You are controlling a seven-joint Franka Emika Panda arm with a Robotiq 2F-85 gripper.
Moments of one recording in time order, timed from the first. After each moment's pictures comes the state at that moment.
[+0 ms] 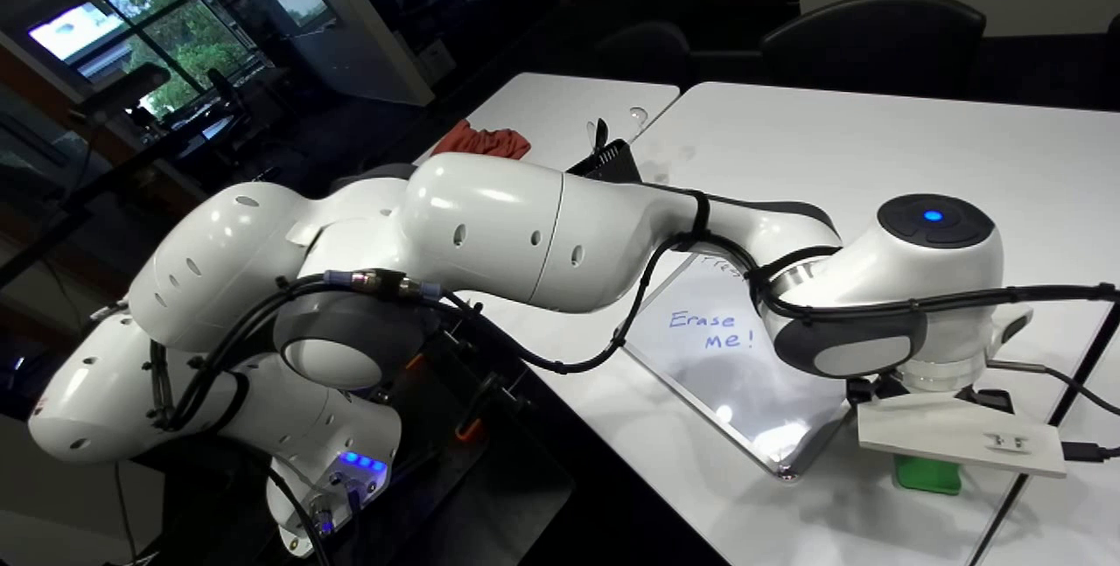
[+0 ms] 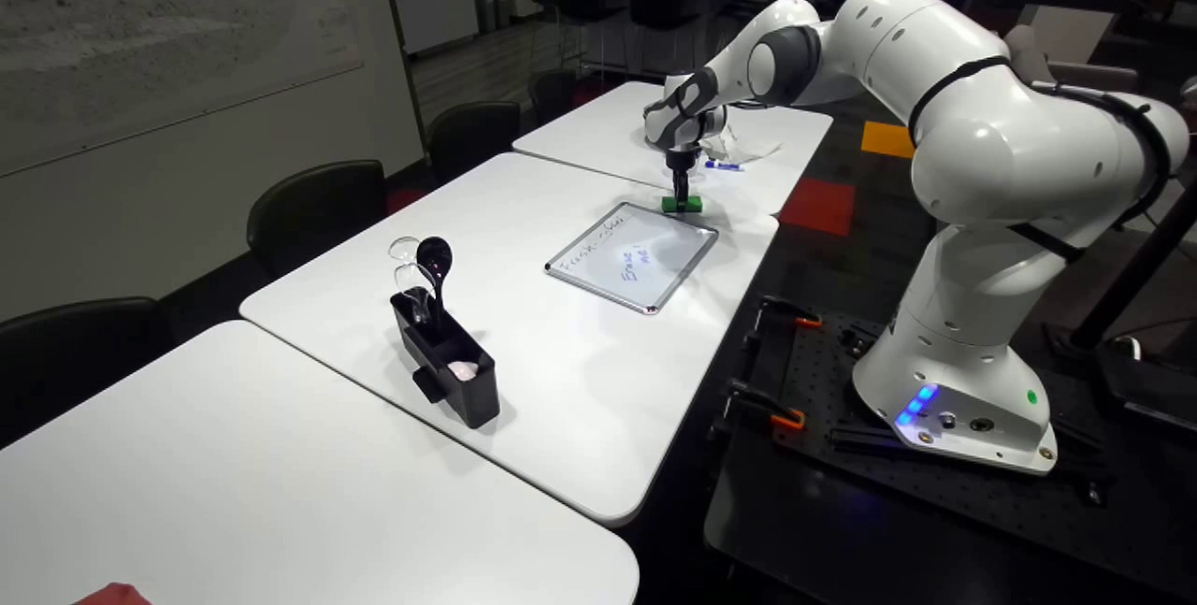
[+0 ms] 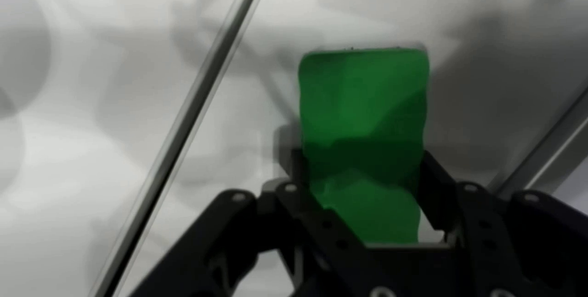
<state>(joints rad) -0.82 1.28 -0.04 -1.01 -0.09 2.32 -1.21</state>
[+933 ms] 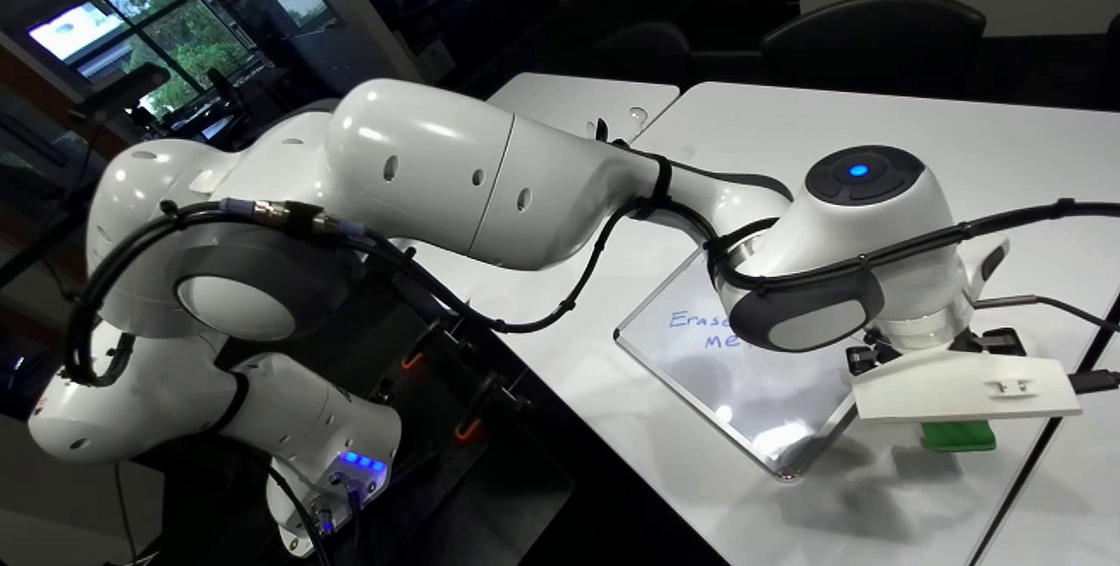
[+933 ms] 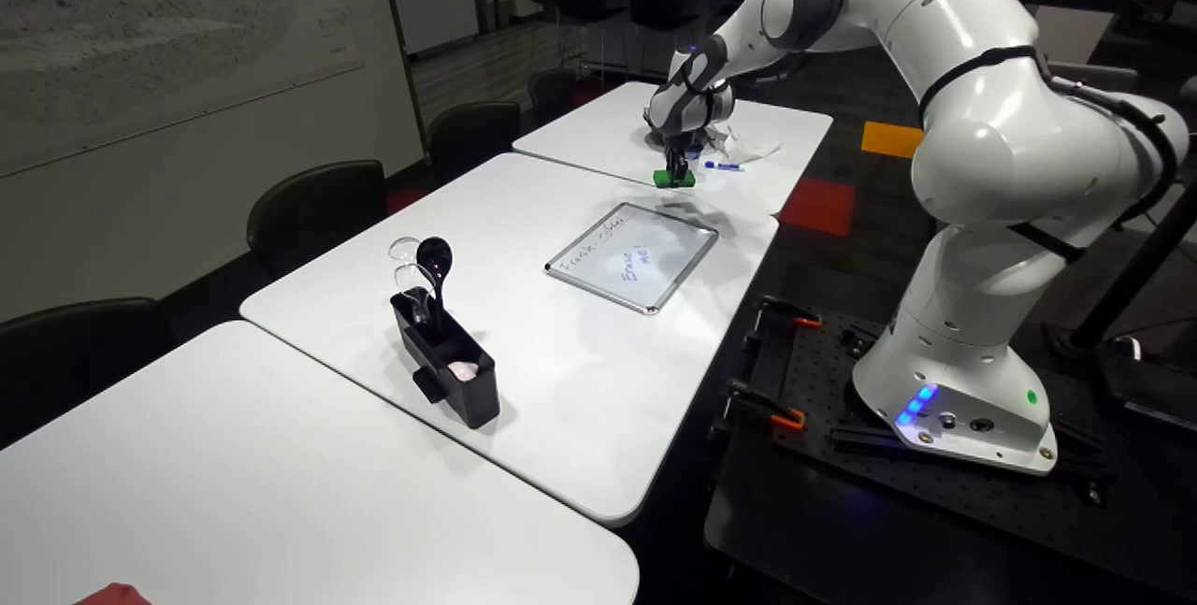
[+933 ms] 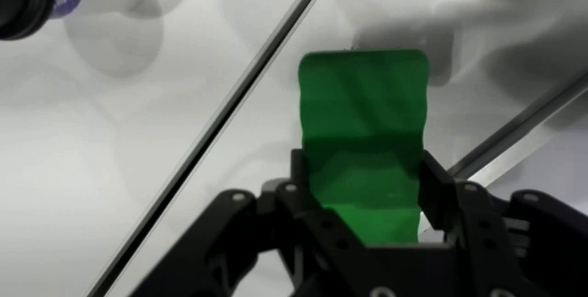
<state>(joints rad) -0.82 1.05 -0.02 -1.35 -0.11 2.63 -1.32</state>
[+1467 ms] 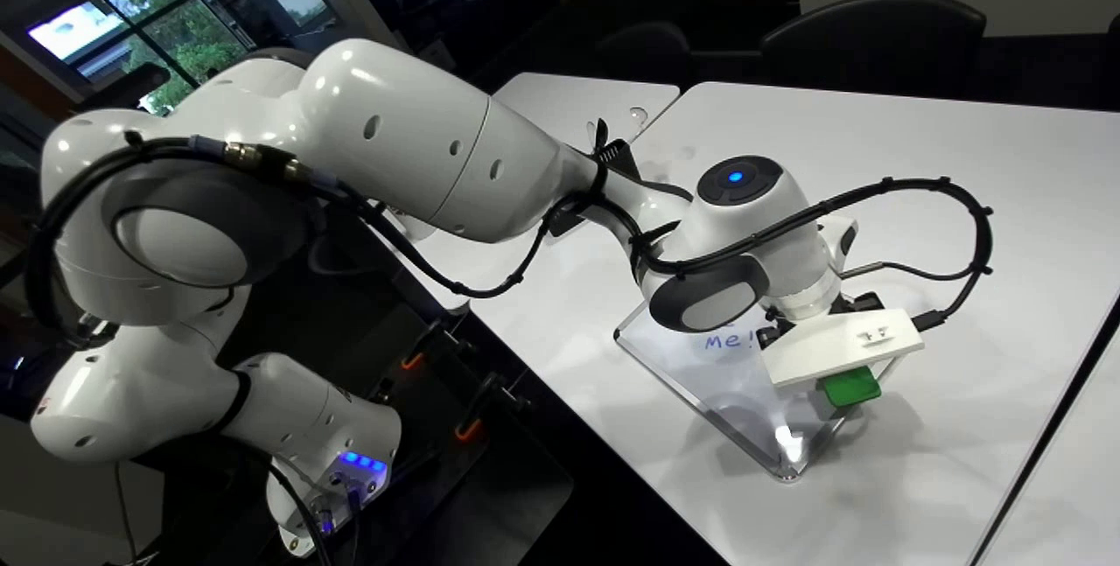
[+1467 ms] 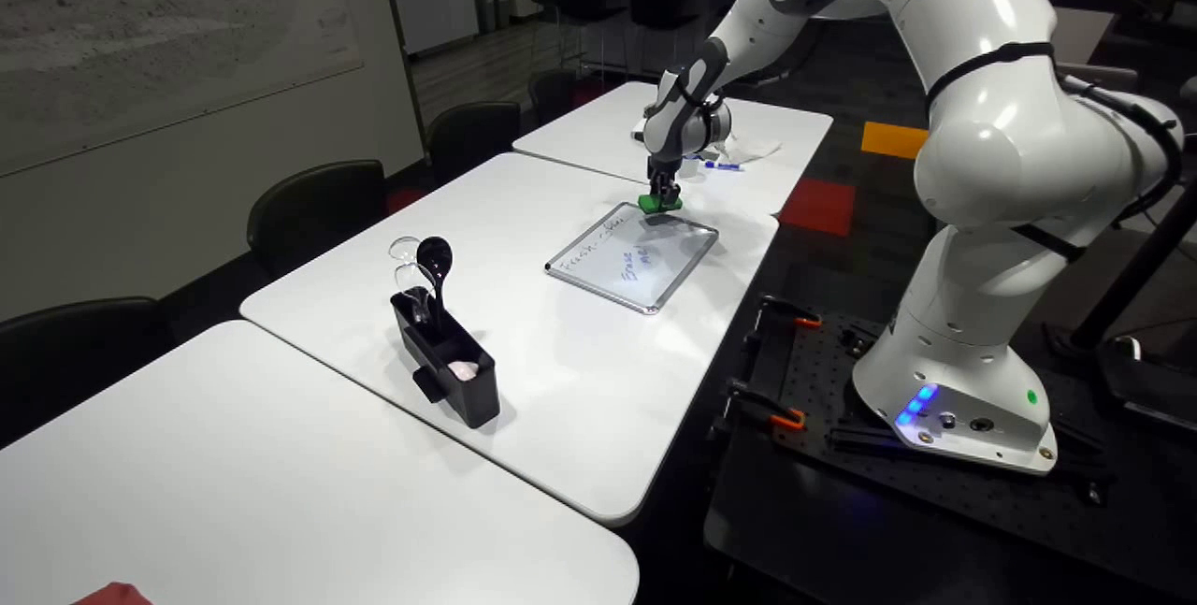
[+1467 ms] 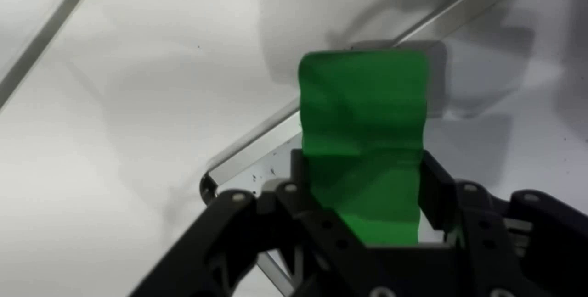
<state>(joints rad) -0.77 0.90 0.03 -1.71 -0.17 2.83 -1.39</state>
